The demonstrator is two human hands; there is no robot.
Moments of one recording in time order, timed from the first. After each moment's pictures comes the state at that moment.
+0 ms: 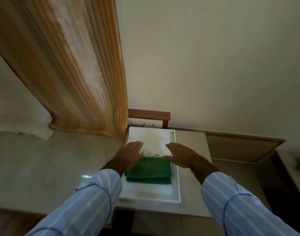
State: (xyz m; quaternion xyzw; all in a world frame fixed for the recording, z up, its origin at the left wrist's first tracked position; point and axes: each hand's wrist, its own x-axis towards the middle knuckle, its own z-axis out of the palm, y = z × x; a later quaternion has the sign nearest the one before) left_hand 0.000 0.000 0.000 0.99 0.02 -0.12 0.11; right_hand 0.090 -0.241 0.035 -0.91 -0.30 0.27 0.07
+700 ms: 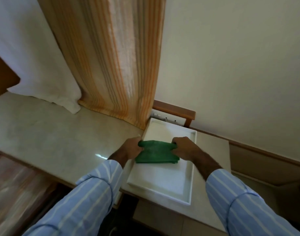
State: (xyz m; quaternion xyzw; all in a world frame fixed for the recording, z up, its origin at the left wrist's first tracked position) left_hand -0.043 0.034 0.006 0.91 0.23 -0.09 0.34; right_hand 0.090 -0.175 0.047 -0.90 -0.34 0.27 0.07
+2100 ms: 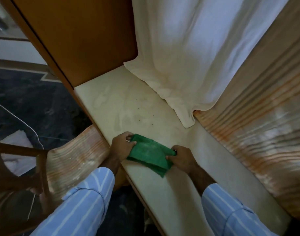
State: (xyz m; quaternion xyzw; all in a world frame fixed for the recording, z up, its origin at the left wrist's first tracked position) left_hand -0.314 0.524 -0.085 0.67 0.60 0.17 0.41; right_hand -0.087 0.397 -0.096 -0.79 -0.45 0.38 0.15
